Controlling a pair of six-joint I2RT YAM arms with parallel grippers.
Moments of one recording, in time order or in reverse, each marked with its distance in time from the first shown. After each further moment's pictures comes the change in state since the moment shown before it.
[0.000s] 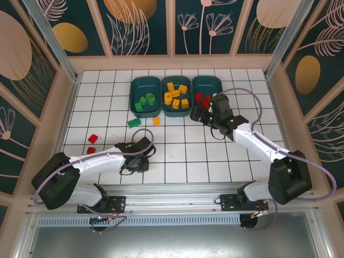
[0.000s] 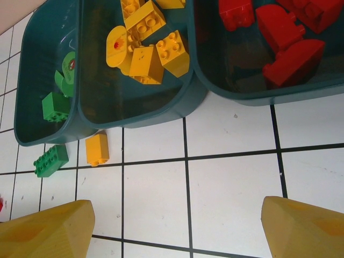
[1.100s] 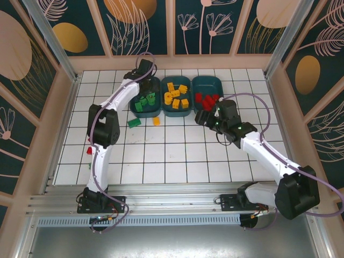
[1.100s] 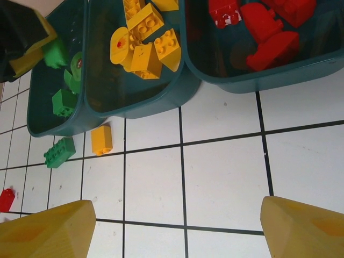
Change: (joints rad) left arm 0.471 0.938 1.464 -0.118 0.027 0.251; right arm -0.024 -0.150 -0.085 -0.032 -0.022 0.000
